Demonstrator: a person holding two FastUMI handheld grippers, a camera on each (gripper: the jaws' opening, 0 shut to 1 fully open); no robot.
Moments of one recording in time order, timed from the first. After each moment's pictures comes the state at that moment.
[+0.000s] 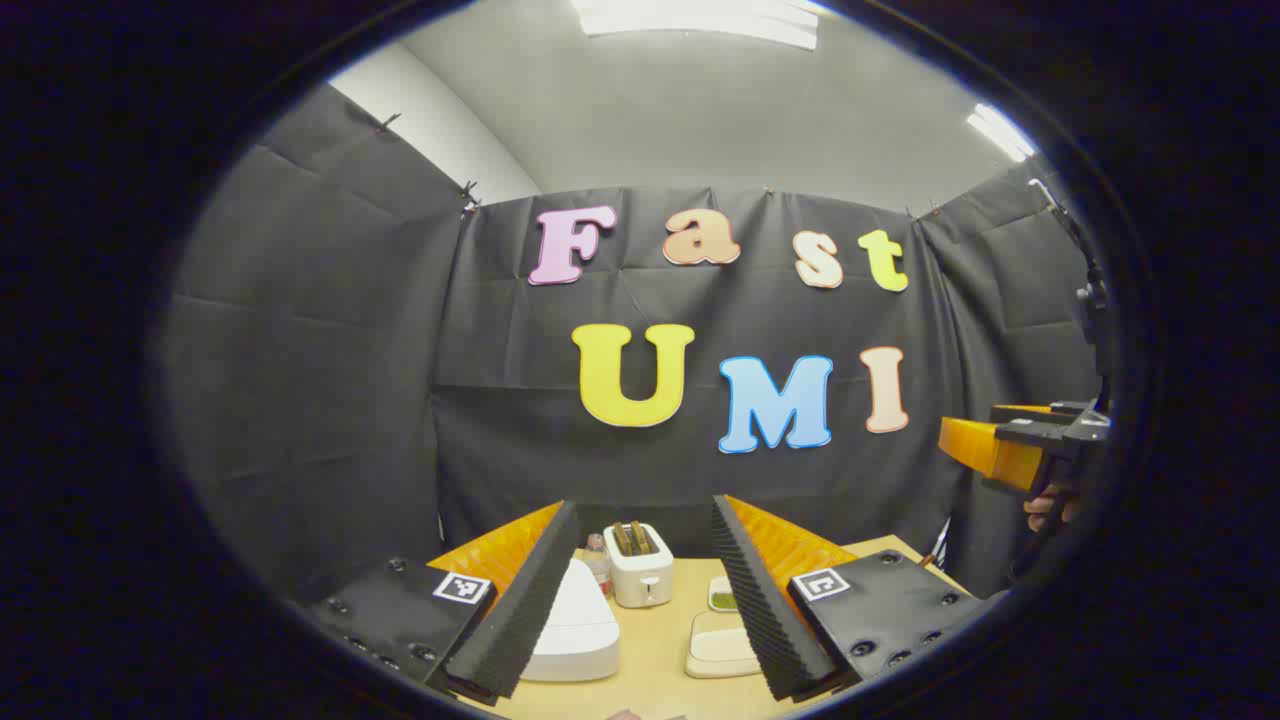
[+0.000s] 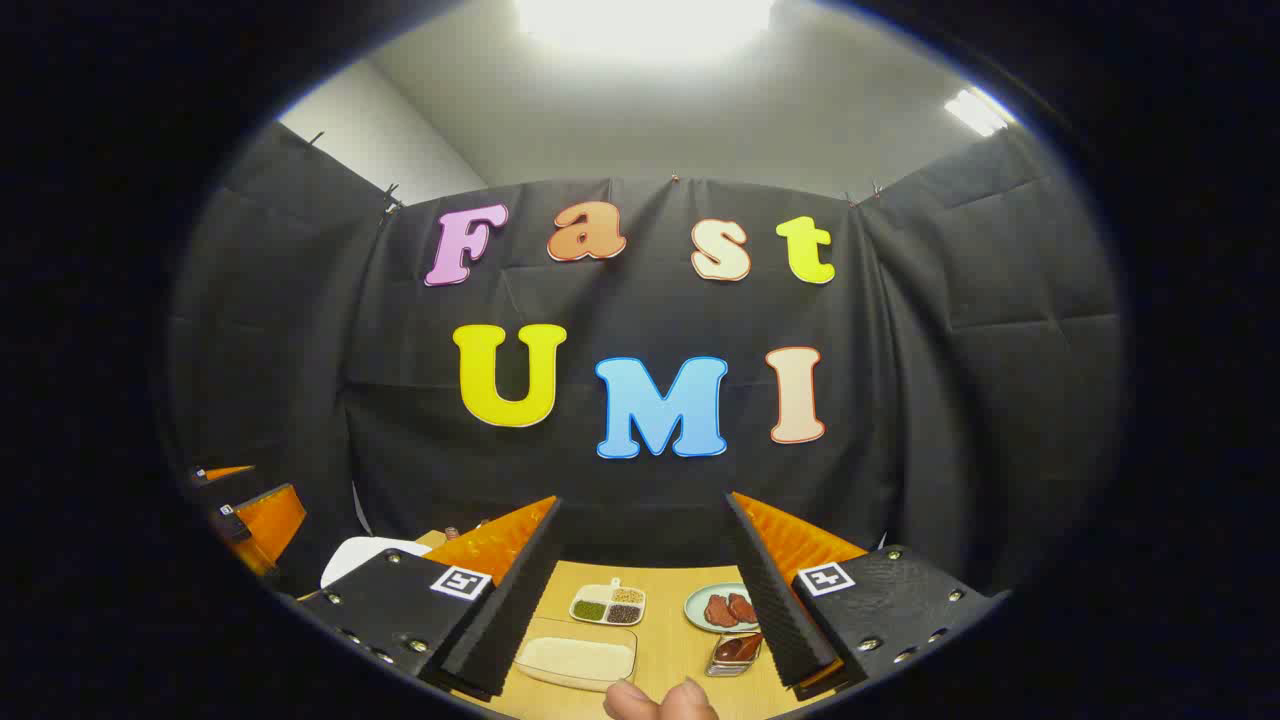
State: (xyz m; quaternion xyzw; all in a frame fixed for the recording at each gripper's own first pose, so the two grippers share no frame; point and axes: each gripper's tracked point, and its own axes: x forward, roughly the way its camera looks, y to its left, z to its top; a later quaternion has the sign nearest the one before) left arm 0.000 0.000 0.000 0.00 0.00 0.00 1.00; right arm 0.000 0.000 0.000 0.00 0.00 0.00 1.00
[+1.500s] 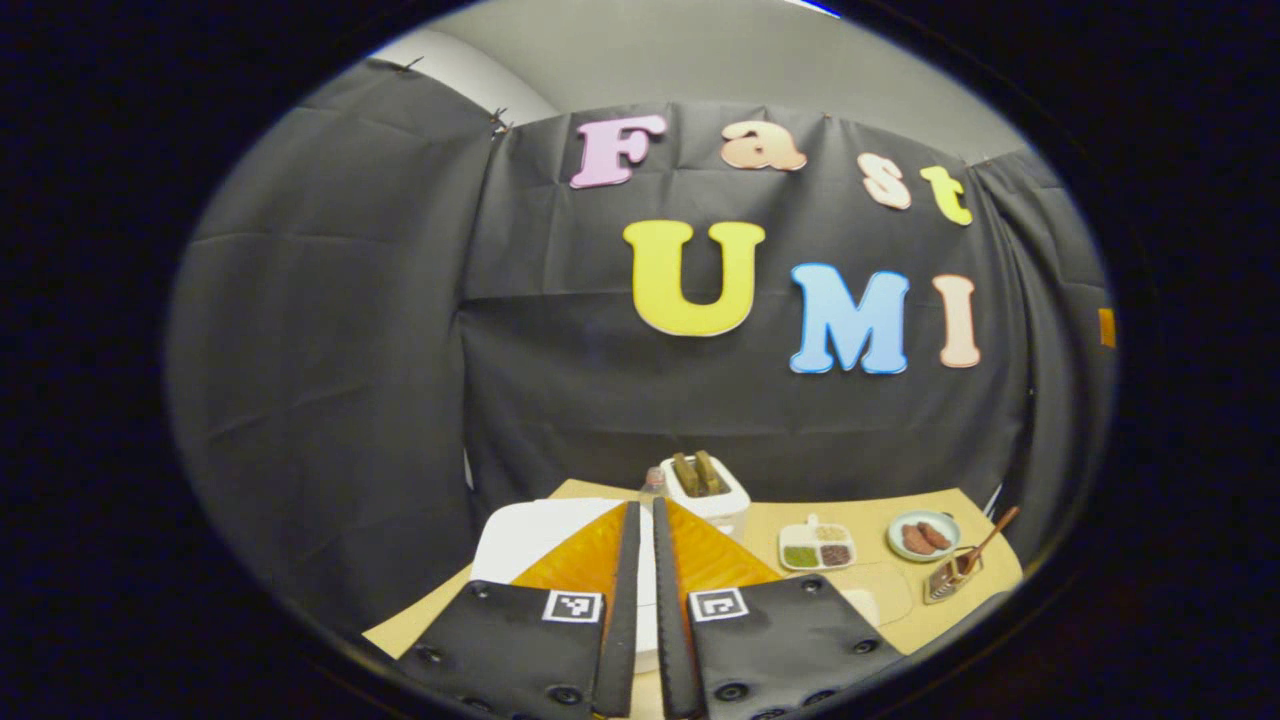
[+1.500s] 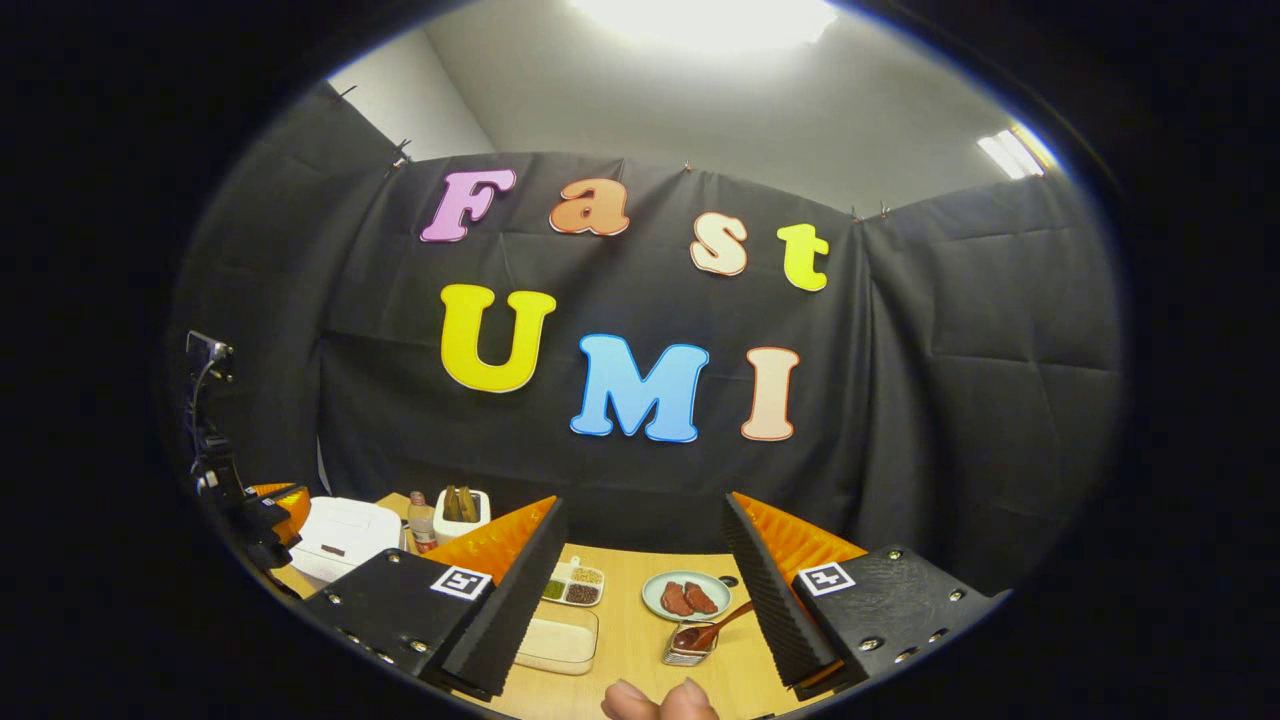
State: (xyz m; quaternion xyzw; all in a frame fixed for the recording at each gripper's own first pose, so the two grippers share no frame) left arm 0.123 0.119 -0.166 0.00 0.12 0.07 0.99; right arm -0.014 0.008 -0.017 -0.08 0.04 -0.05 0.99
